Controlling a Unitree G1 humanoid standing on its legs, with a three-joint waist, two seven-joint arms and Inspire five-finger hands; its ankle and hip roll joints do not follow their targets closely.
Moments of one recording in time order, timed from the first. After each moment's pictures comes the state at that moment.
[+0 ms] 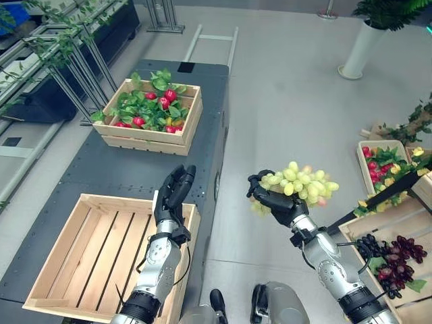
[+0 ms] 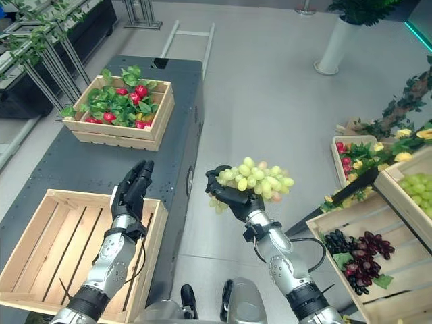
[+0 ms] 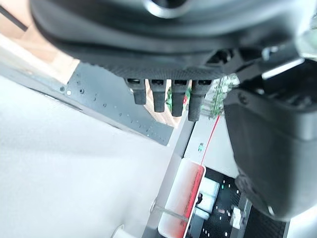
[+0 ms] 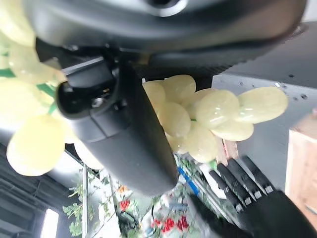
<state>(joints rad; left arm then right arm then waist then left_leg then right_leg) -0.12 0.29 -0.22 0.32 -0.68 -0.30 0.31 -0.13 -0.37 0.38 0.09 0.92 -0.09 0.21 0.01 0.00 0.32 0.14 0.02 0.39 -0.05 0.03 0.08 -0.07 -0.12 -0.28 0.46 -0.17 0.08</state>
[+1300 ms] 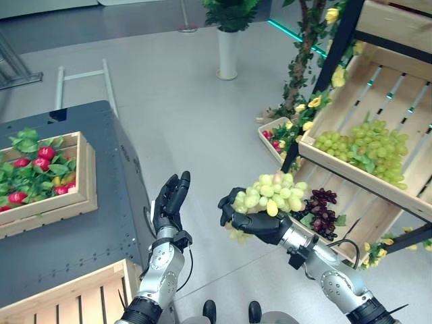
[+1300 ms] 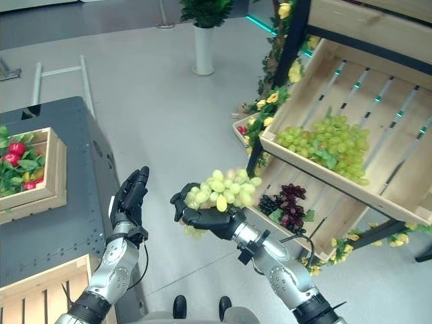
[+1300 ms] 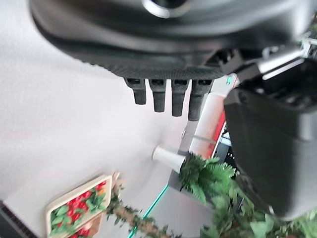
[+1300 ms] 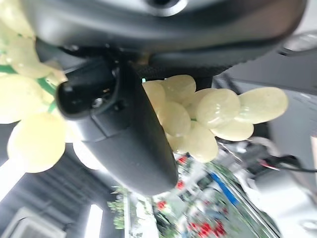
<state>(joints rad) -0.07 0.28 -0.29 0.30 -0.71 -0.29 0.42 -0.06 -0.46 0.36 -0.14 0.94 0.06 0.42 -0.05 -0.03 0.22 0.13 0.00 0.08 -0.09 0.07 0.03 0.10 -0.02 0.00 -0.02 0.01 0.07</state>
